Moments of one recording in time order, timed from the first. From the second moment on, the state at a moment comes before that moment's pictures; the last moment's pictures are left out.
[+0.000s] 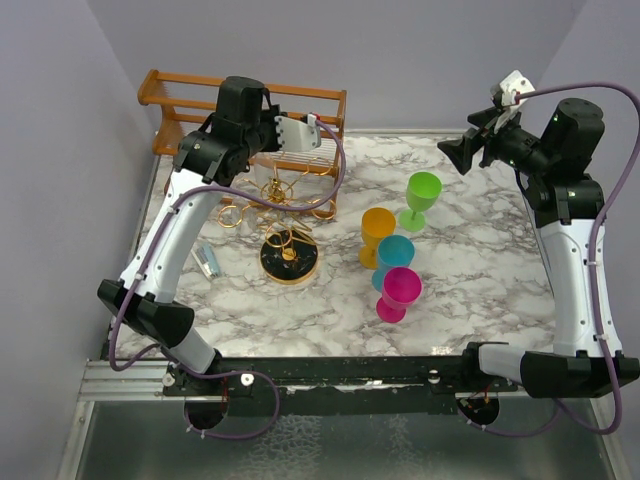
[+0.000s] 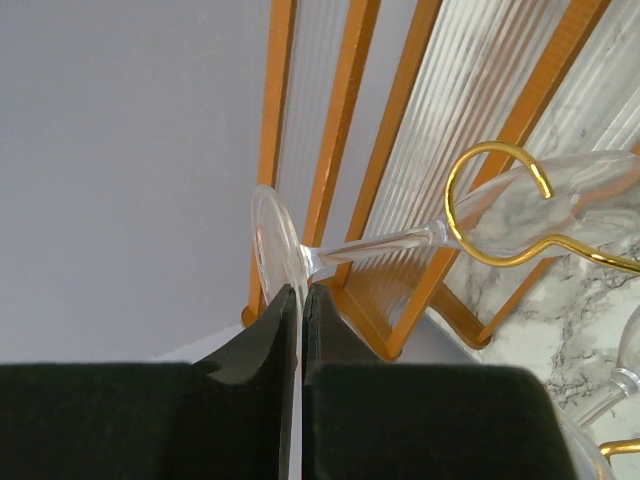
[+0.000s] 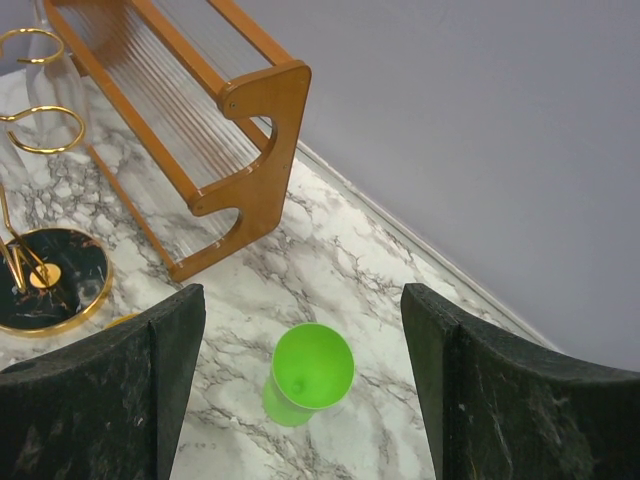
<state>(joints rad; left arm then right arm) -0.44 1.58 1.95 -0.86 -0.14 1.24 -0.02 1.24 1.56 -0.47 -0.69 -0.33</state>
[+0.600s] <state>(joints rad) -0.46 1.61 1.96 -0.88 -0.05 1.24 -0.02 1.22 1.55 -0.47 -0.69 -0.33</state>
